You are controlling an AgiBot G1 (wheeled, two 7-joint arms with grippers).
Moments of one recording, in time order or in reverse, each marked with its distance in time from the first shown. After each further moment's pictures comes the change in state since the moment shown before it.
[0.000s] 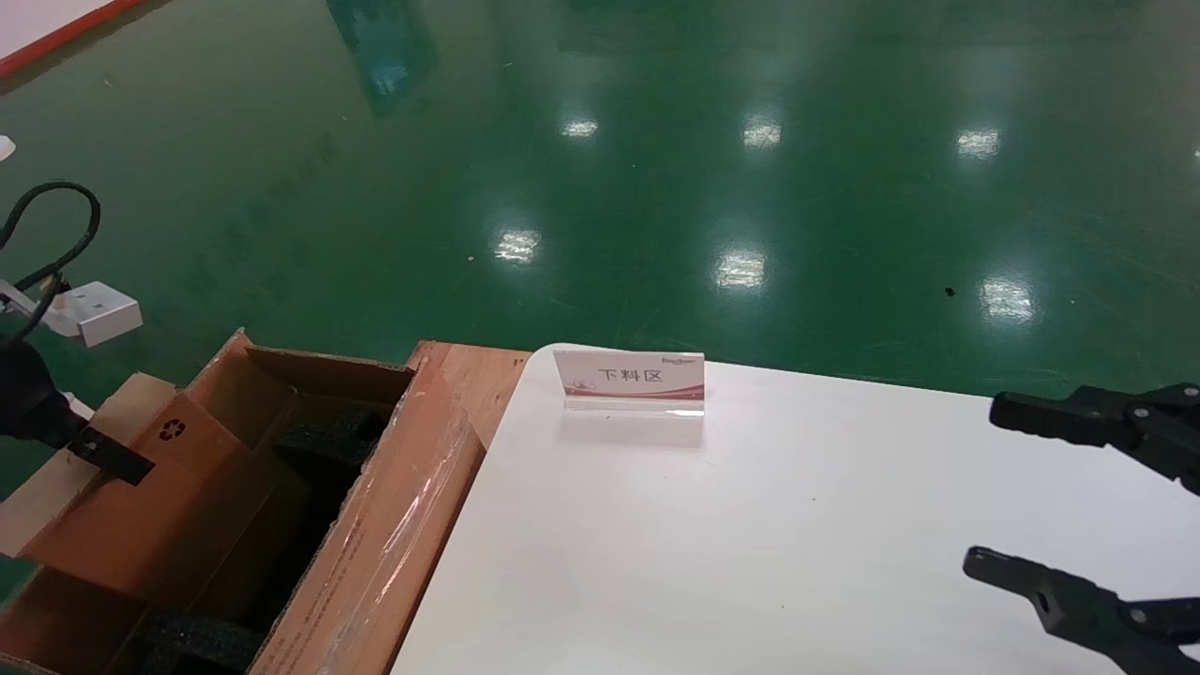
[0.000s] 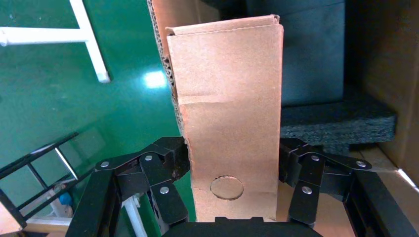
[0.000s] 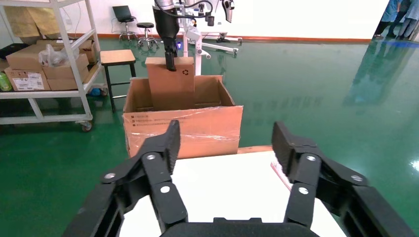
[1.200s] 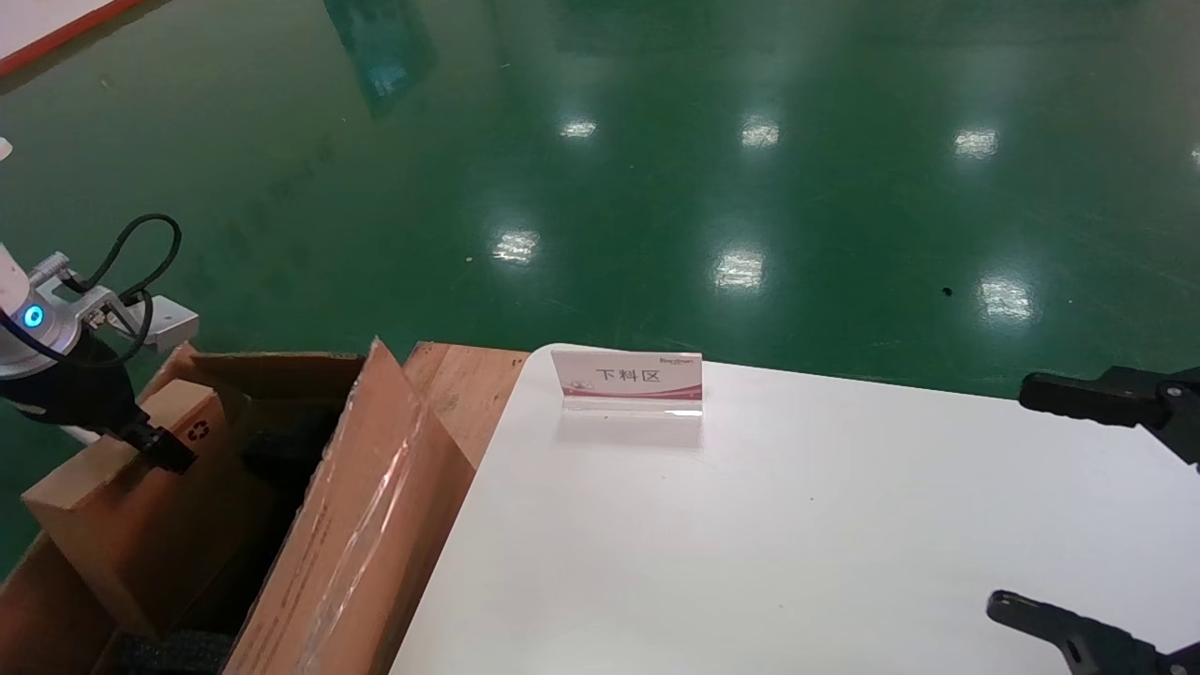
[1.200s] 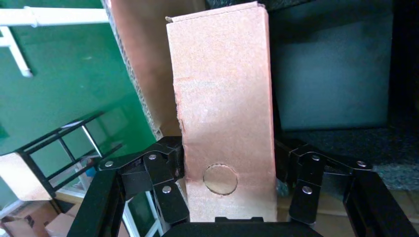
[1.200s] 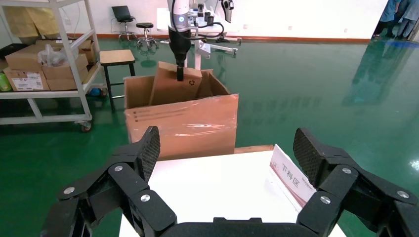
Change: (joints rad) left arm 0.346 0.198 -0.007 0.302 -0.069 -0.147 -0.022; right arm 0.000 0.001 -0.002 0.000 0.001 0.001 -0.001
